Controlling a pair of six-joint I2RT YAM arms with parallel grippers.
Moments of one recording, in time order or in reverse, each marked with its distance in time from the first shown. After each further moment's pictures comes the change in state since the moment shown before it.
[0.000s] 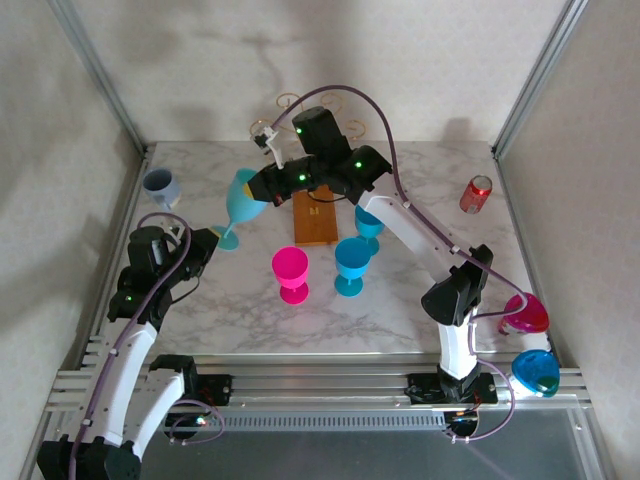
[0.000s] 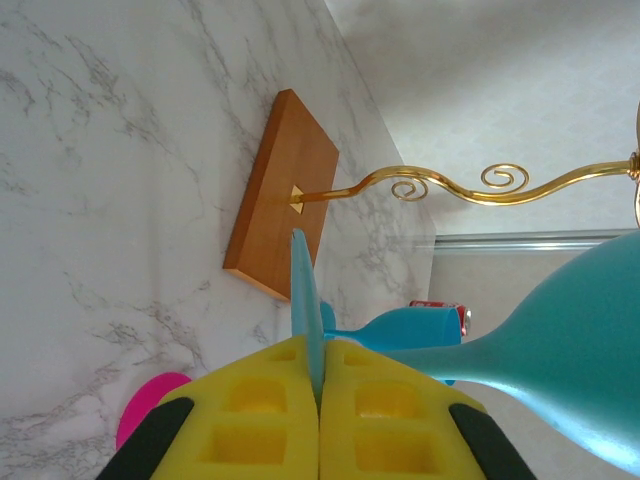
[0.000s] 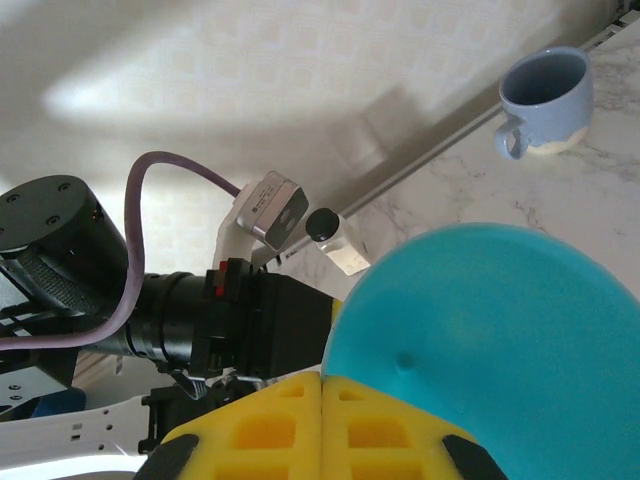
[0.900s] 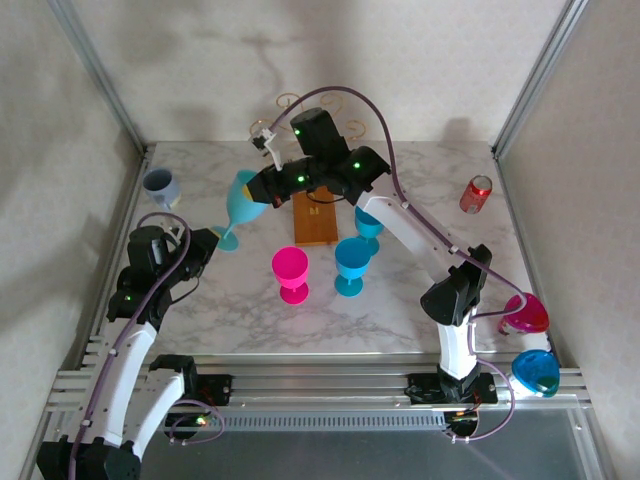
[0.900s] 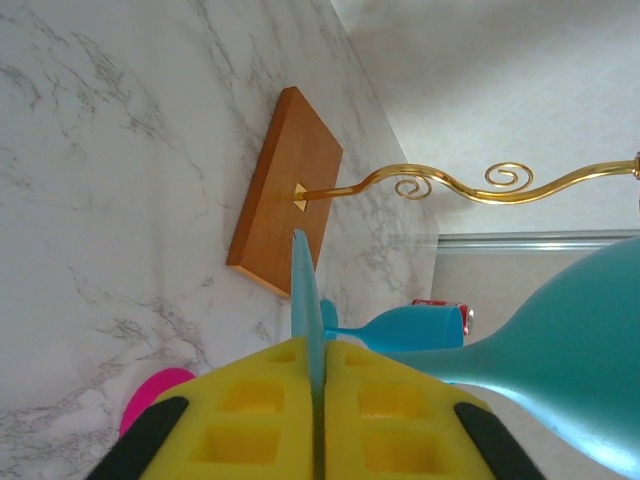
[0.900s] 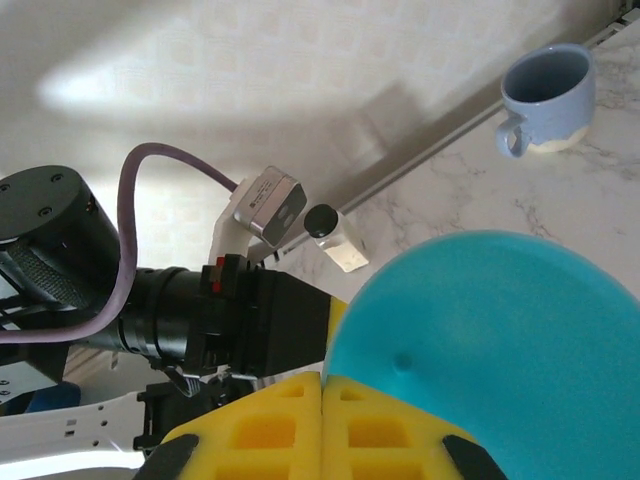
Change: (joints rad) left arm 0.000 0.000 0.008 -0.019 -0.005 -0.002; right arm 0.007 0.005 0.002 -0.006 0.008 -0.015
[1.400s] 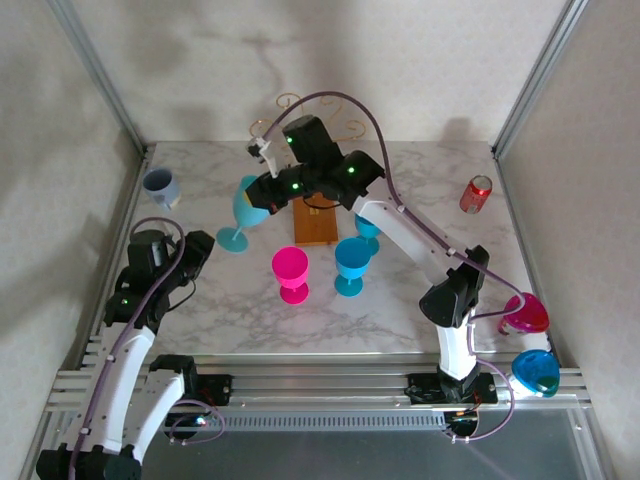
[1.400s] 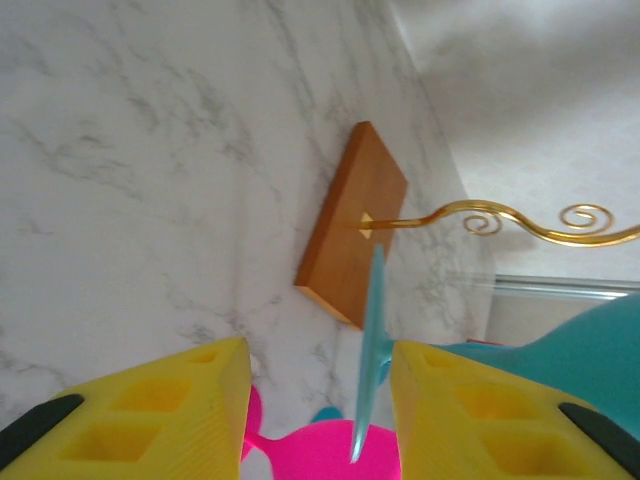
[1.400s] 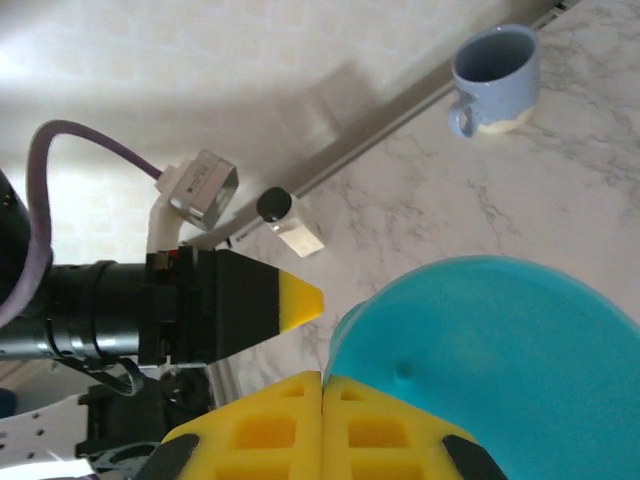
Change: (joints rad) left arm 0.000 -0.032 0.015 -0.159 -0.148 0.024; right arm 0.048 0.000 -0.005 -0.049 0.161 -0.047
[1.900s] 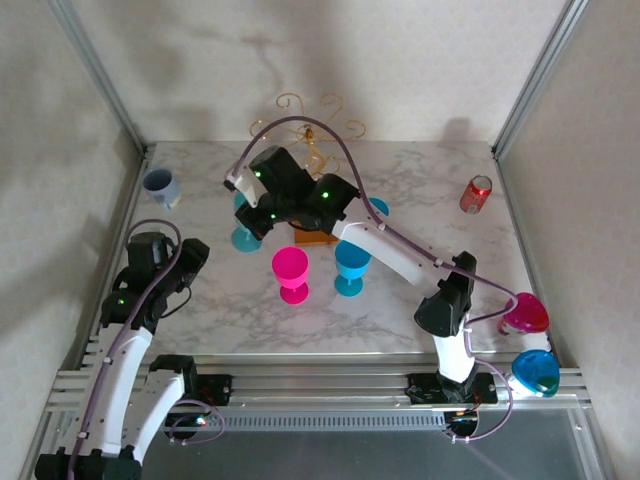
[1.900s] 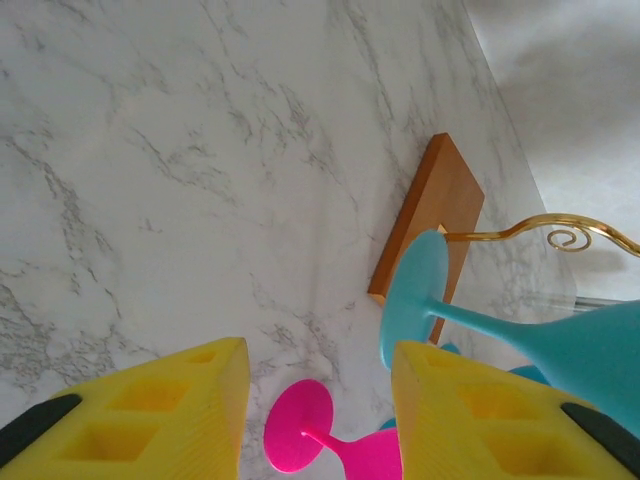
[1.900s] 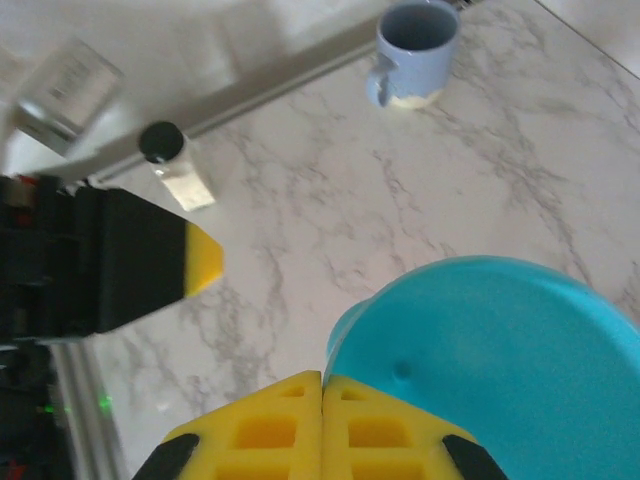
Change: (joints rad) left arm 0.002 -0.002 0.045 -0.139 -0.095 0.064; right arm 0.146 0.013 -0.046 -0.024 0.387 -0.169
